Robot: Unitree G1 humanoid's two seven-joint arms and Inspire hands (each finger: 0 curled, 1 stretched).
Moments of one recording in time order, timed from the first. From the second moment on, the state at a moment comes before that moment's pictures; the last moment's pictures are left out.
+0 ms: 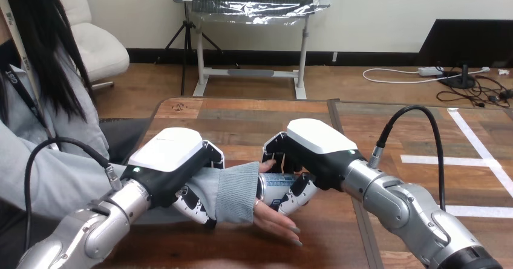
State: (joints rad) left arm -0.34 0.58 -0.37 0.49 0.70 -0.46 0.03; right arm -0.51 -0.38 0.42 0.57 -0.63 -0.33 0.15
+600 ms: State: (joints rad) left arm -0.34 0.58 -0.37 0.49 0.70 -0.46 0.03; right arm -0.45 -0.39 0.42 0.44 -0.63 -0.27 0.21
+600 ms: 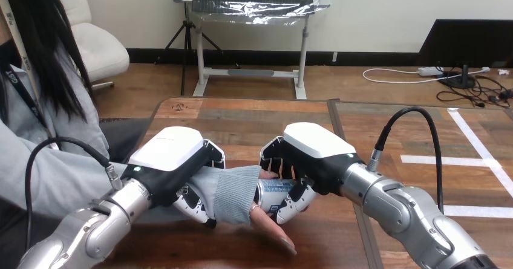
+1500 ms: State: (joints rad) left arm -0.37 0.57 -0.37 0.50 0.71 -0.47 0.04; right arm -0.43 -0.40 0.39 0.29 -0.61 -0.21 0.27
